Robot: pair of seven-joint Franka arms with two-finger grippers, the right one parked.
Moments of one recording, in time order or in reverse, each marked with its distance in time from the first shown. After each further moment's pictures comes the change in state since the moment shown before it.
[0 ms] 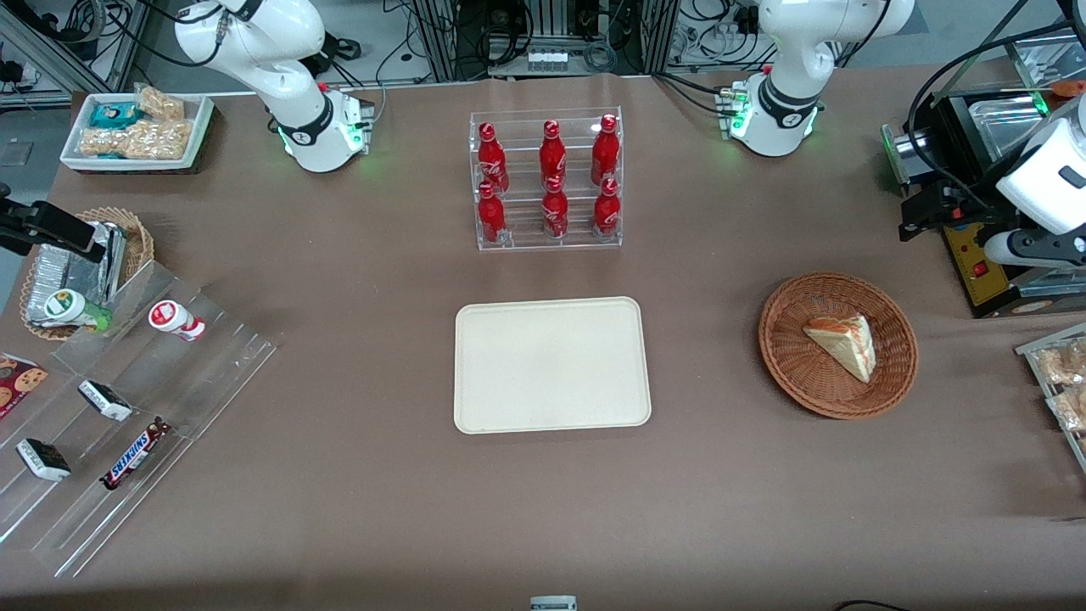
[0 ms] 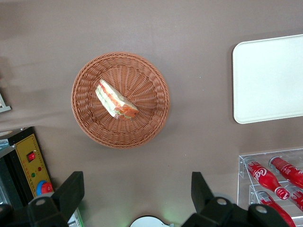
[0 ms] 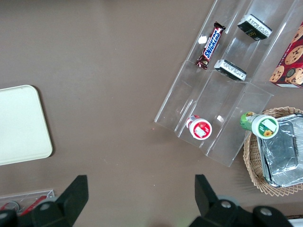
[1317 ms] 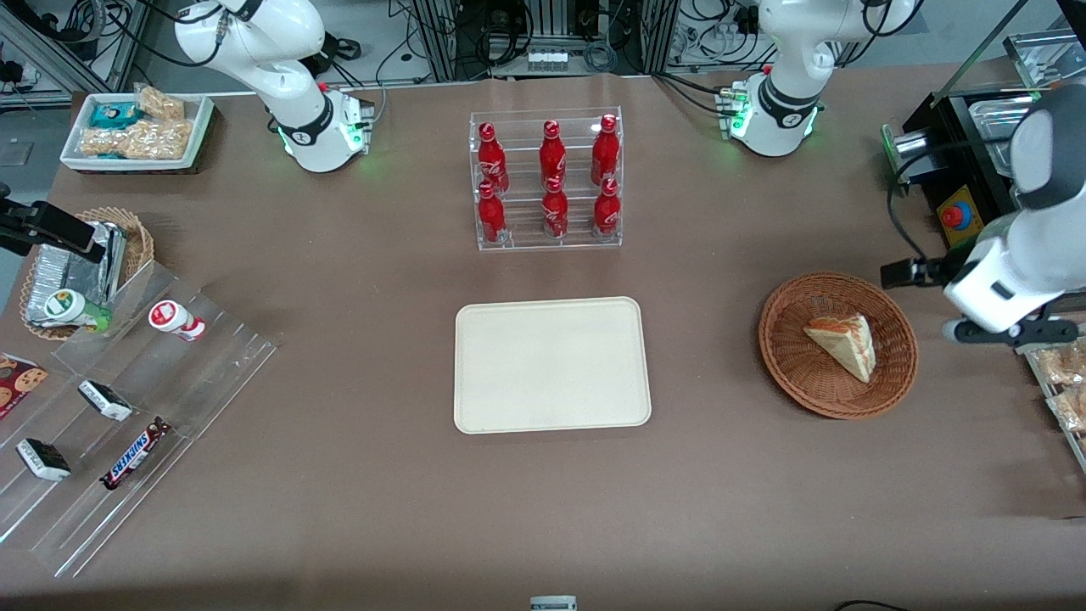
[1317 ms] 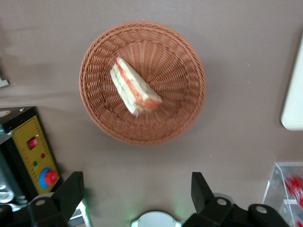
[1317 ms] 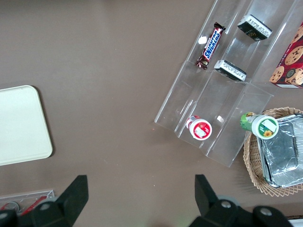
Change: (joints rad) arm 0.008 0.155 0.032 -0.136 0.077 0.117 -0.070
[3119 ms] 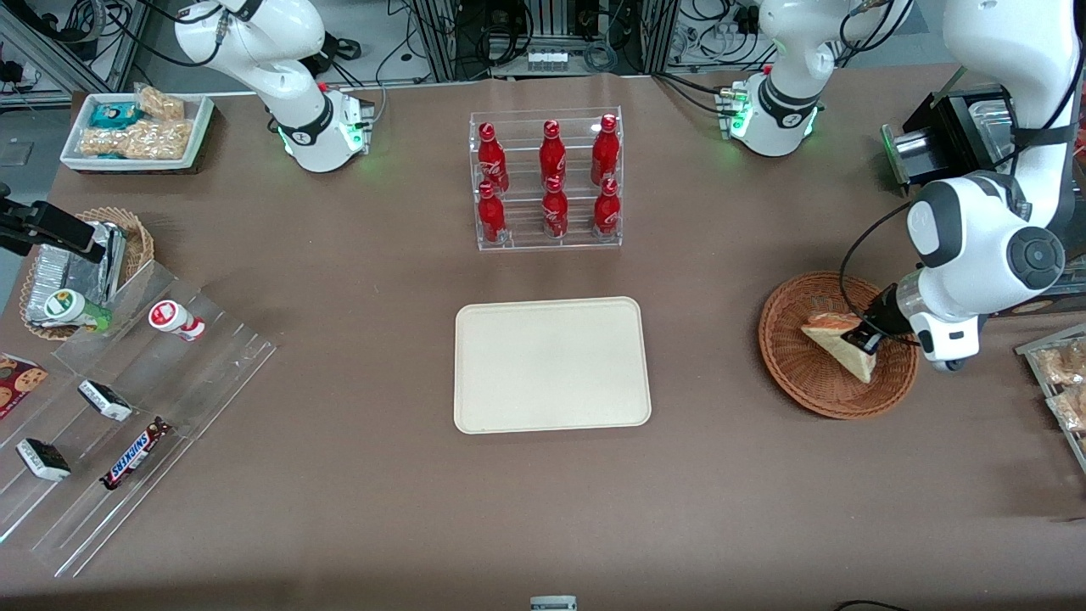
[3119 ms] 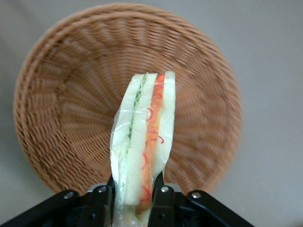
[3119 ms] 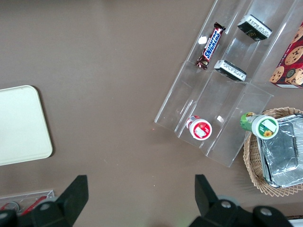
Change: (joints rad) arm 0.055 0.010 -0.030 -0.450 -0.152 0.630 -0.763
